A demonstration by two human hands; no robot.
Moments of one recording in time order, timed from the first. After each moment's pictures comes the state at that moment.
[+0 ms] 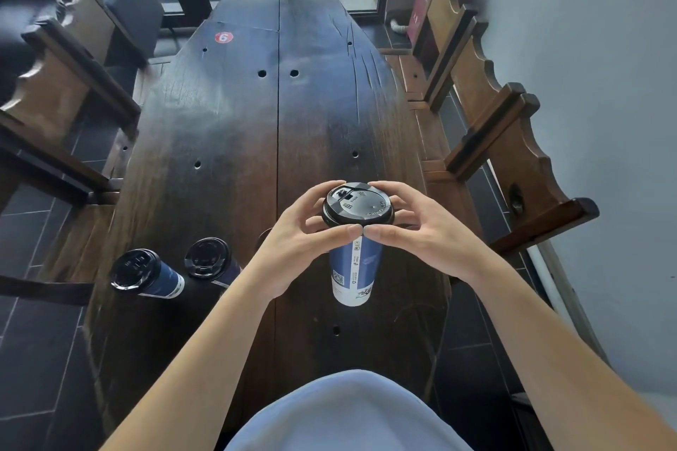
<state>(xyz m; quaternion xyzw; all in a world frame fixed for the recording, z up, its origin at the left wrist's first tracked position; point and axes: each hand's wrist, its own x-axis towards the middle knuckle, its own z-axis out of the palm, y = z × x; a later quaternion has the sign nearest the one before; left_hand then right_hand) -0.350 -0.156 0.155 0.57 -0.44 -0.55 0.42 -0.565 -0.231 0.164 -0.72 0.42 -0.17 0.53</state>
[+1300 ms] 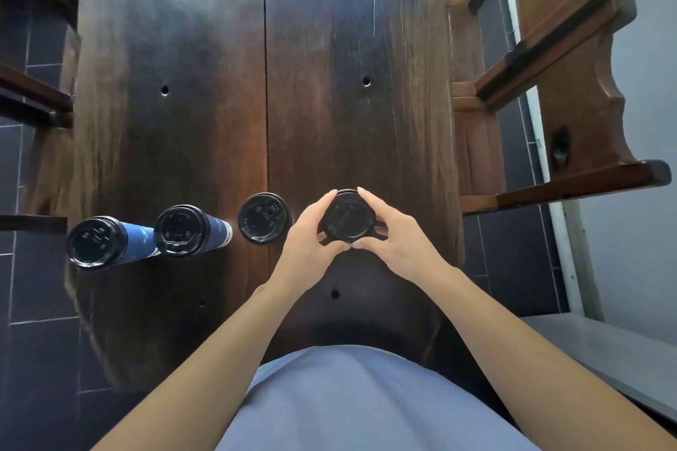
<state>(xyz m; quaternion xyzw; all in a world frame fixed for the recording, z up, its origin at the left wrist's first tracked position) -0.361 -0.182 -0.017 0.72 -0.44 -0.46 0.28 -0.541 -0.252 -0.021 -0.68 0.51 -0.06 0.52</state>
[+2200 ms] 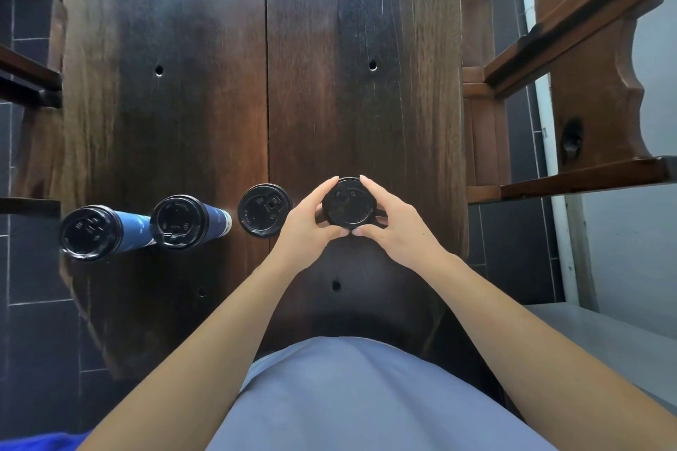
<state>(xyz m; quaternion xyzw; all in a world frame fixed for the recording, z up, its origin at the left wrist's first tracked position) -0.346 -0.202 -0.020 0.72 -0.39 -0.53 0.24 -0.528 -0.263 -0.035 -0.68 0.53 -0.02 0.50</state>
